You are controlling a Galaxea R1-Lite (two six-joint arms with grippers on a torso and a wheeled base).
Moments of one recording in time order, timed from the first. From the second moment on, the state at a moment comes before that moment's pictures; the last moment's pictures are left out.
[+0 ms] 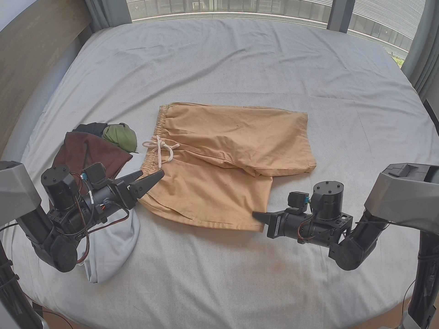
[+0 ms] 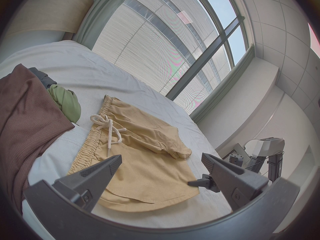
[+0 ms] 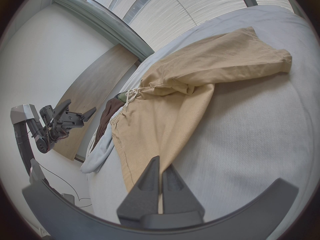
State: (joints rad) left arm -0.18 2.00 -0.46 -1.55 -0.51 -0.43; right arm 0.50 2.25 -0.72 -1.21 0.31 0.38
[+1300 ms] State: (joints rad) left arm -0.18 2.00 -0.46 -1.55 -0.51 -0.43; right arm 0.56 2.15 -0.78 -1.25 0.31 0.38
